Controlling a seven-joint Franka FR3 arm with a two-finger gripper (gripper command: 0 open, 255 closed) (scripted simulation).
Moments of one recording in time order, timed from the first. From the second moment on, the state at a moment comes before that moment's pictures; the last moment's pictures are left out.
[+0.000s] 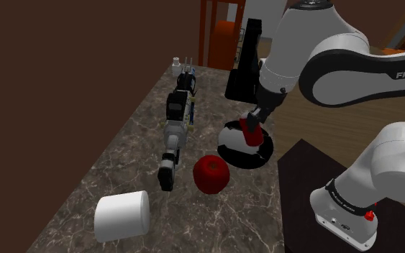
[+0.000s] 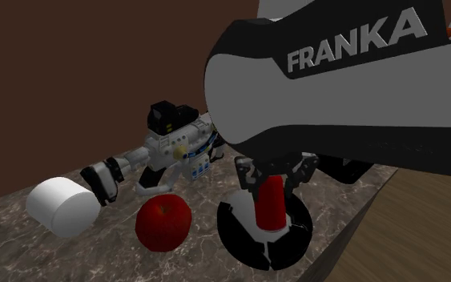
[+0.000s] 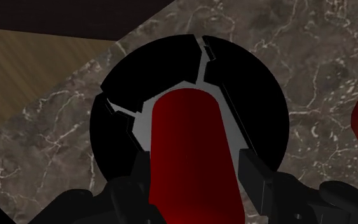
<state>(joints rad) 0.16 -0.63 0.30 -2.62 0.12 2.05 0.28</state>
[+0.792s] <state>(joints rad) 0.16 -0.64 0.30 -2.61 0.12 2.03 0.28</state>
